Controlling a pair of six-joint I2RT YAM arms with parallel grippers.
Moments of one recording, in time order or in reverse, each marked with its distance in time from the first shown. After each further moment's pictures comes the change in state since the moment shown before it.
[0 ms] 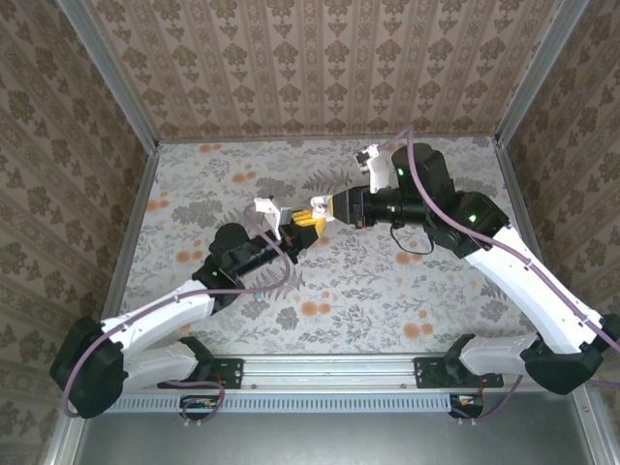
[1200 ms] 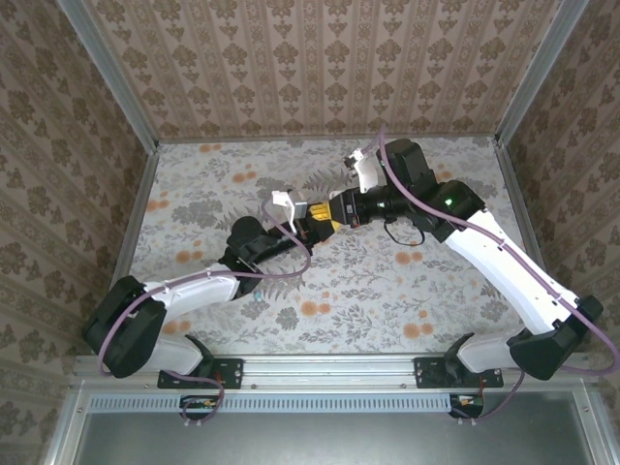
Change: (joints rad) left arm -0.002 0.256 0.040 0.338 0.124 -0.034; right arm -0.071 0.088 -0.039 -0.038 -0.075 -0.113
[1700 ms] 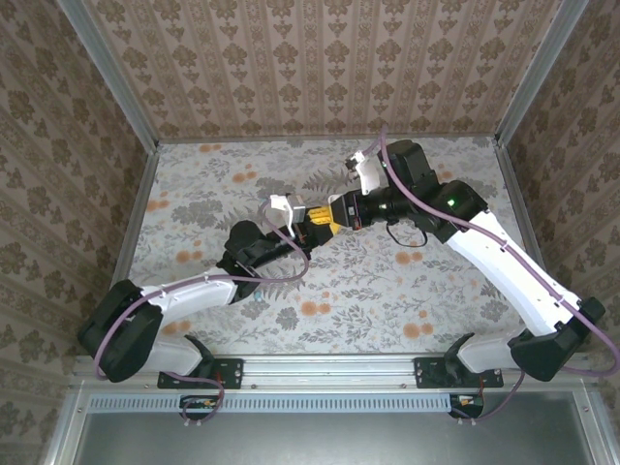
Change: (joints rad) left arm -0.011 -0.031 -0.028 0.002 -0.006 0.000; right arm -0.003 -0.009 0.008 -0.027 -0.013 0.000
